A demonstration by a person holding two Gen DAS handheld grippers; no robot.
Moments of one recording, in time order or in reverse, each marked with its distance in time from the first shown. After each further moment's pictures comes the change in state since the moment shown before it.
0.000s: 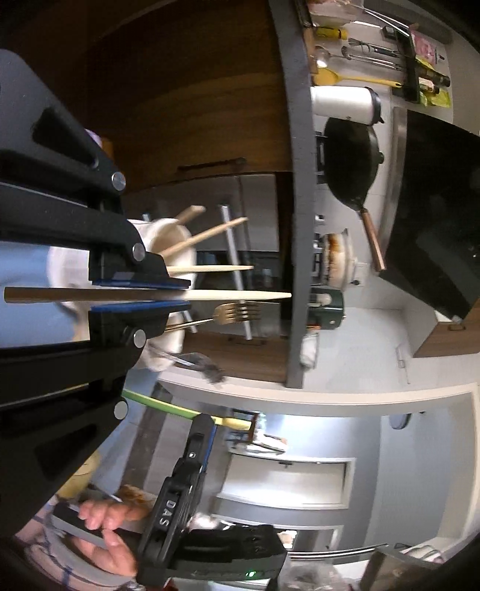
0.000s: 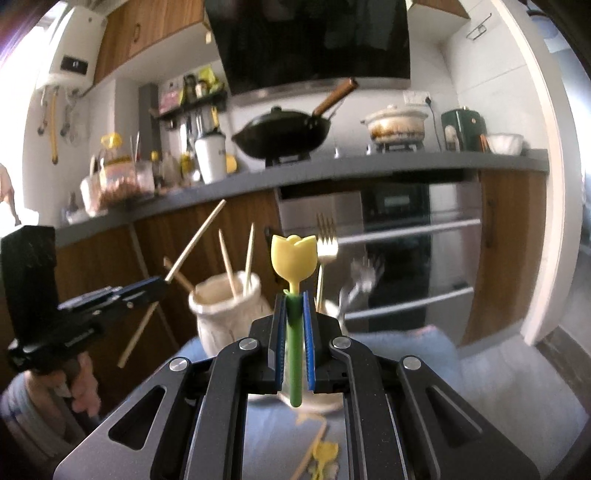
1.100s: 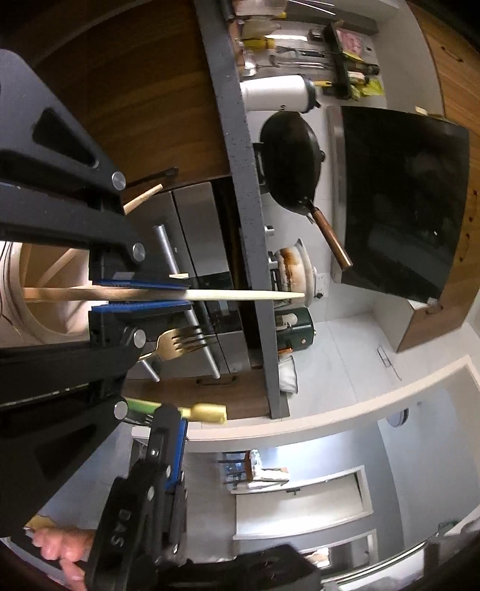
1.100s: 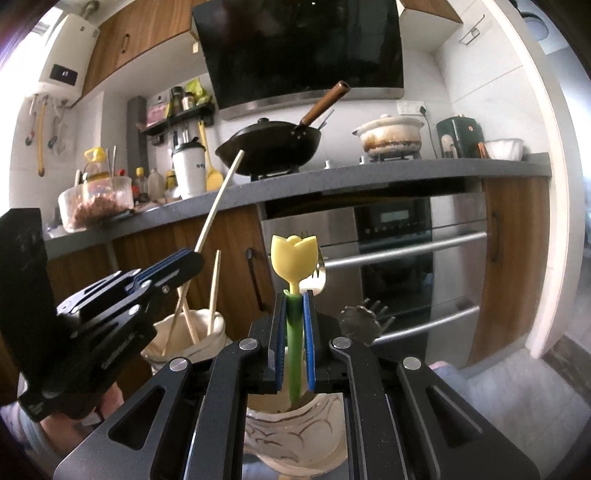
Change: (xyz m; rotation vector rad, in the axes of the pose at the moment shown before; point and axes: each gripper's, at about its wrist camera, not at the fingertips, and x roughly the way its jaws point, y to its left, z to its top) left arm 0.064 -0.033 0.004 0.205 -0.162 0.170; right arm 0.060 -0.019 -0.006 0.000 -0.039 -0.028
